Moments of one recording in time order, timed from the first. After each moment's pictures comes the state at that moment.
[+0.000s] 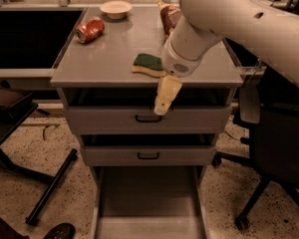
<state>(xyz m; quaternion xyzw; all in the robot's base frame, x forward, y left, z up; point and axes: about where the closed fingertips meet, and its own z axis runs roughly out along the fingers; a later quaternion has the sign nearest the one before) 0.599 -0.042 0.869 -0.65 0.72 0.00 0.24</state>
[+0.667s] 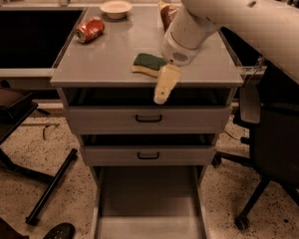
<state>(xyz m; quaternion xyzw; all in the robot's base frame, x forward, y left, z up) 0.625 -0.045 0.878 -0.65 0.72 0.00 0.24</state>
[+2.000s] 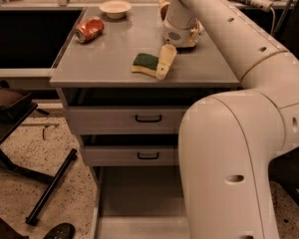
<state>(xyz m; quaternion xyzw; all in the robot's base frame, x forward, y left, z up) 0.760 -0.070 0.841 -0.61 0.78 0.01 0.16</state>
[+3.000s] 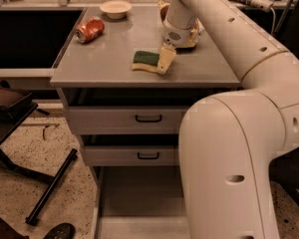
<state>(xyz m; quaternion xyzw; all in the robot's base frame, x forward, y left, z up) 0.760 -0.070 0.841 -0.61 0.78 0.01 0.16</state>
